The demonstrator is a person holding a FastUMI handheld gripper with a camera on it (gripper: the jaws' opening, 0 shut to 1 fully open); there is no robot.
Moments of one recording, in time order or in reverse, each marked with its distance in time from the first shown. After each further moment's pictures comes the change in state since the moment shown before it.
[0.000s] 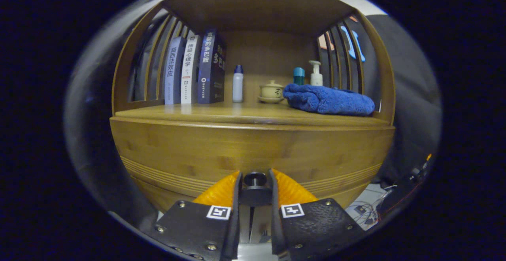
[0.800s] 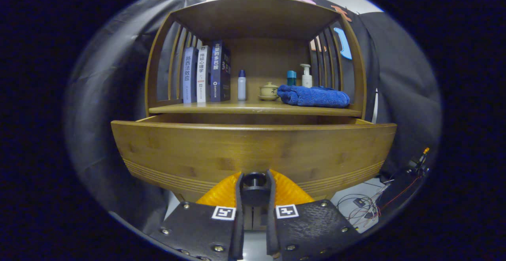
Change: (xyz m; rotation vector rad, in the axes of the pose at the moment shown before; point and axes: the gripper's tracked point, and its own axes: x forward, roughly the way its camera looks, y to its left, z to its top) arm -0.109 -0.010 -0.023 -0.018 -0.014 0.038
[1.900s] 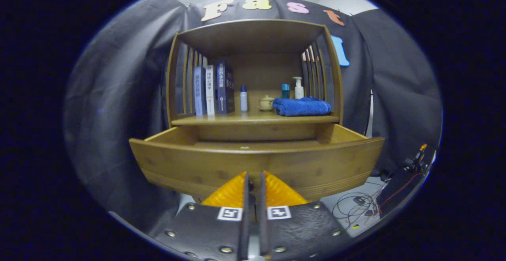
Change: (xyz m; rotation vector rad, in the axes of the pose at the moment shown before) arm -0.084 -0.016 0.039 0.081 -0.047 0.040
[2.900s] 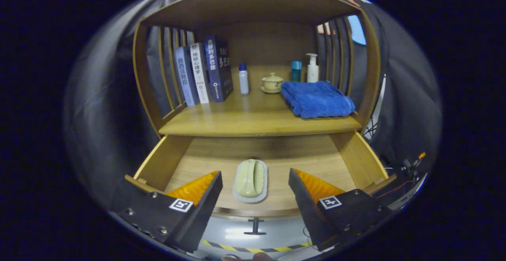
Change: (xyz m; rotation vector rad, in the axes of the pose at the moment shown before) arm 0.087 0.027 0.051 -0.036 0.413 -0.009
